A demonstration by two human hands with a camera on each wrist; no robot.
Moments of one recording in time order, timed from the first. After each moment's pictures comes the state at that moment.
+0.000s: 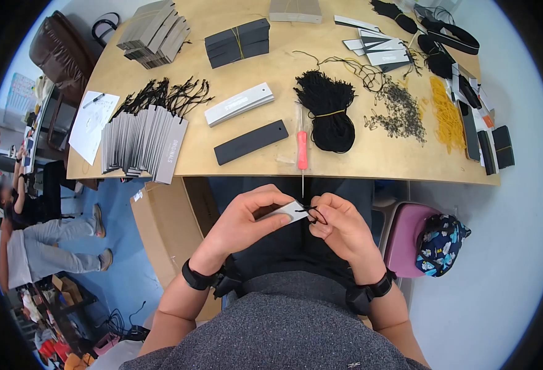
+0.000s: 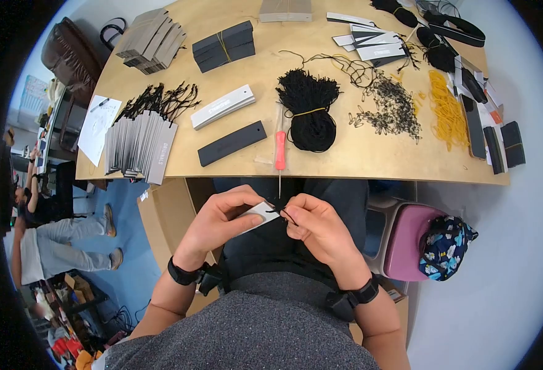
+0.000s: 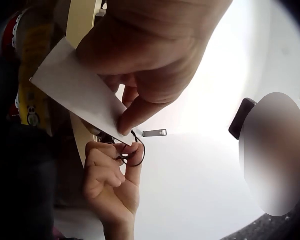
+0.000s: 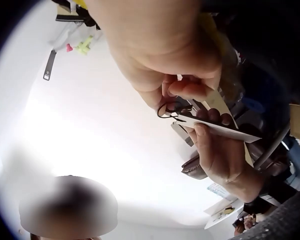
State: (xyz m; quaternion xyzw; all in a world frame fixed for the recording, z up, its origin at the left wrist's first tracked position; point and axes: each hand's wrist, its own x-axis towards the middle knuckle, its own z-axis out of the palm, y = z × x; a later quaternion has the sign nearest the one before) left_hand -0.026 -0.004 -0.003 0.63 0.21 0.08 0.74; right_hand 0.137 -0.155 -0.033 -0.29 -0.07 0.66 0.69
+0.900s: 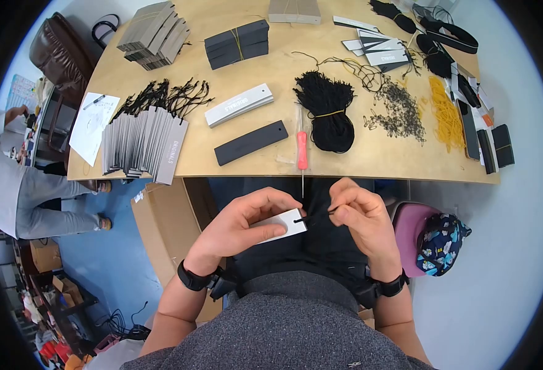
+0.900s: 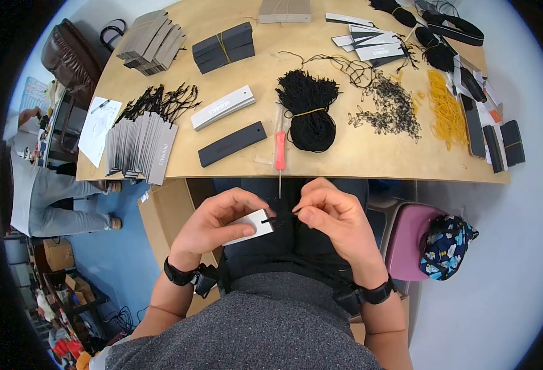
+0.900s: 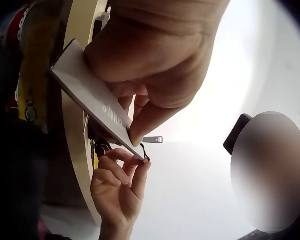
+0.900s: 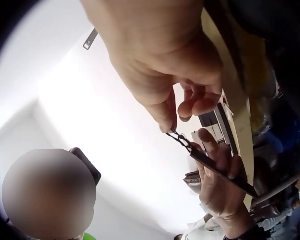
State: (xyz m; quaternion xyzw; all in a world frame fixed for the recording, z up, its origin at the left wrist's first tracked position) left_hand -0.032 0.000 0.013 0.57 0.13 0.04 0.81; right_hand 0.159 -0.162 -0.004 -0.45 -0.27 0.50 0.68
